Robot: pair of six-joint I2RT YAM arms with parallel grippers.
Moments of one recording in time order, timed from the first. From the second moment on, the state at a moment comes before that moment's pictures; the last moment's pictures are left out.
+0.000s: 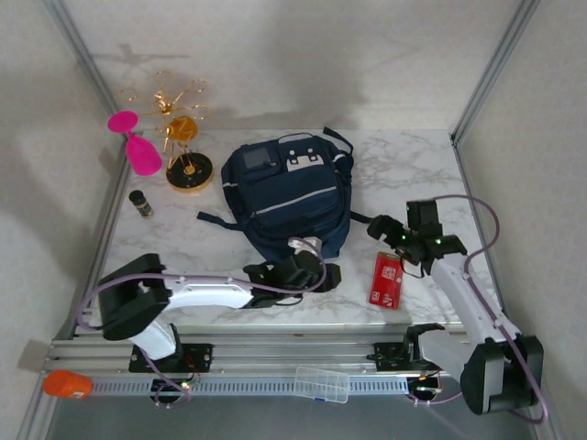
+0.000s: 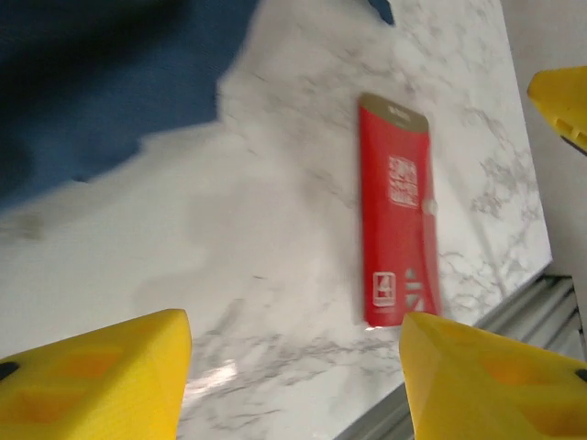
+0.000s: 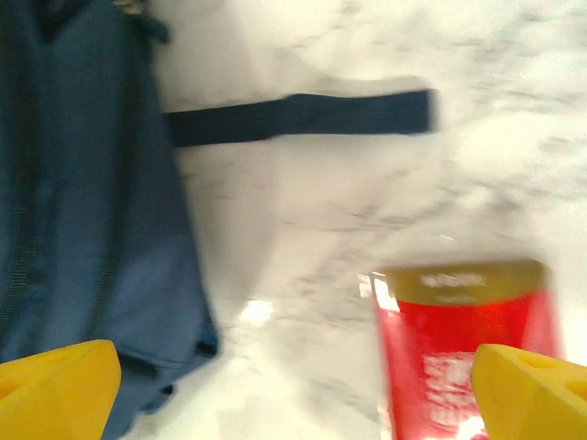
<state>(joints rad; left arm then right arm) -1.15 1.62 0.86 0.11 -0.17 -1.05 0.16 1.02 0.72 -0.64 -0.08 0.67</state>
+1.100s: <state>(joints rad) -1.13 1.96 0.99 0.32 -0.12 -1.15 0.19 0.92 0.43 -0.57 -0.19 0.97</state>
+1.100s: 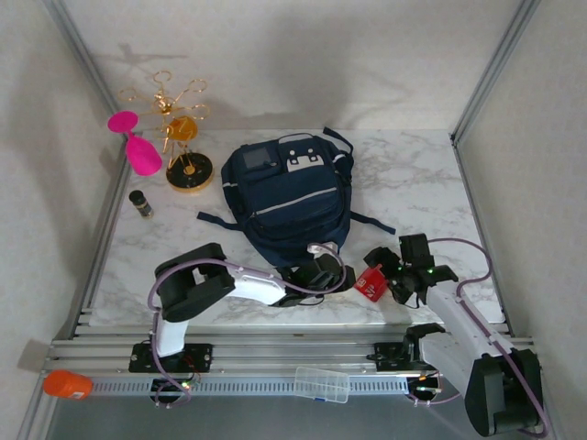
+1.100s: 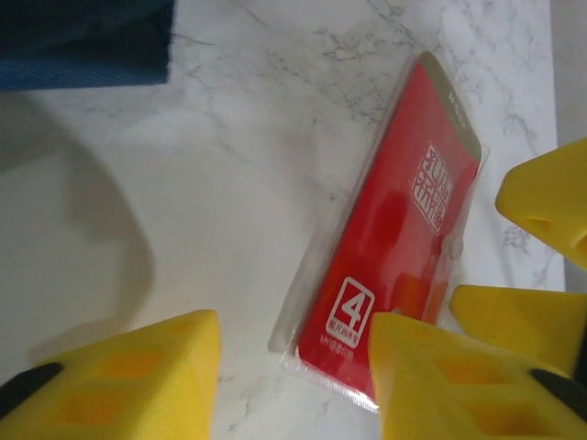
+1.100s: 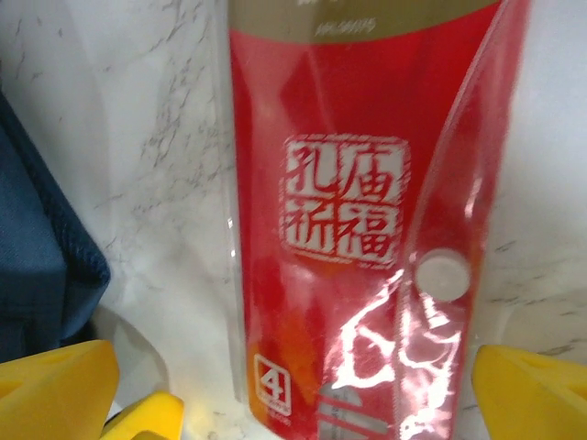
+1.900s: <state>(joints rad) -1.09 2.21 1.33 0.20 -0.06 -1.11 0.05 0.95 0.38 -0.46 -0.41 0.88</state>
